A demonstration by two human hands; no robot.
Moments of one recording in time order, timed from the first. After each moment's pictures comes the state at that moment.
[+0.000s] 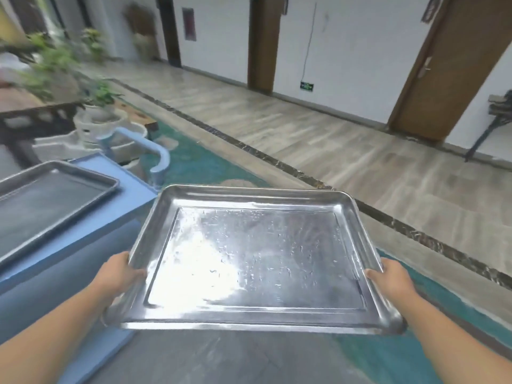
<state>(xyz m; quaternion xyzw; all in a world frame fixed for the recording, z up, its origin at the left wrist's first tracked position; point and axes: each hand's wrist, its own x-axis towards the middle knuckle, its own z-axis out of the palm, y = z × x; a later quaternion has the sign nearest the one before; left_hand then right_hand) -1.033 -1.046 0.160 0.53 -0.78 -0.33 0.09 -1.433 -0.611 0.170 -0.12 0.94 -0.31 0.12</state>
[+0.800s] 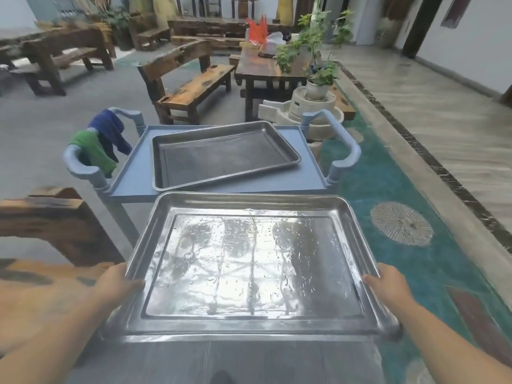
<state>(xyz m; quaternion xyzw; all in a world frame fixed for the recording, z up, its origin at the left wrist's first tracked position) -0.745 -0.965 0.093 0.82 -0.48 -0.25 0.17 -1.343 -0.971 0.117 -0.48 0.81 -0.19 0.27</state>
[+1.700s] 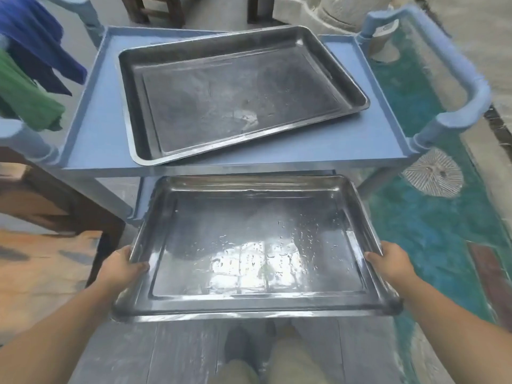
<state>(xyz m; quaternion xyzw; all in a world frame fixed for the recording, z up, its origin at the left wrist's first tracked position) -0.668 -1.116 -0.045 0.83 -0.43 -0.34 0.08 -1.246 -1.139 -0.022 -0.44 0.84 -0.05 0.30</state>
